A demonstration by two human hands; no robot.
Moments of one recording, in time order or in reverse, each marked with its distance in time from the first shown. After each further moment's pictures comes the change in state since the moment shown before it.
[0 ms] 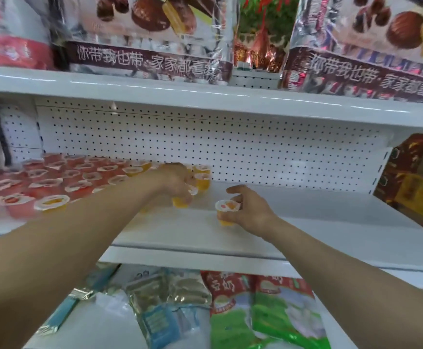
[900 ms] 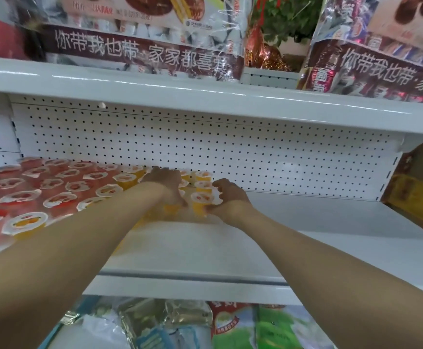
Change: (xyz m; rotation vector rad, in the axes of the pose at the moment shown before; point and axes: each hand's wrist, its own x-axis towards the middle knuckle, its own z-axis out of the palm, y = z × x) left_hand 0.065 -0.037 0.010 0.184 0.065 -0.069; right_hand 0.091 -0.019 0.042 -0.244 0.068 0.065
